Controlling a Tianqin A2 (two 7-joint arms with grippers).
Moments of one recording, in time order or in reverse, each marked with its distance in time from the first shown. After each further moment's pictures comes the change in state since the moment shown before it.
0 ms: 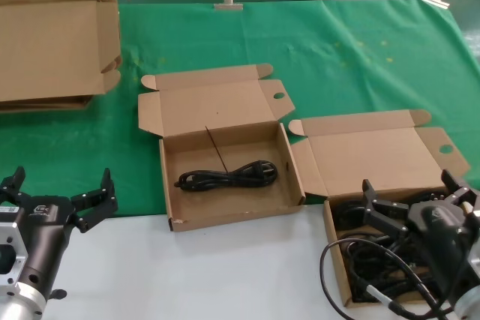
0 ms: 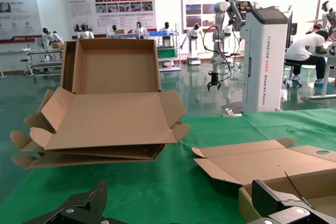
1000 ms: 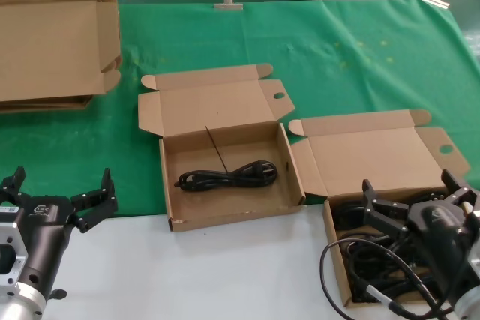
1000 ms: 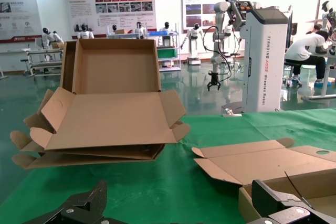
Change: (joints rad) left arm 0.000 0.000 0.000 0.000 0.000 0.000 0.000; right arm 0.000 0.000 0.000 0.000 0.000 0.000 0.000
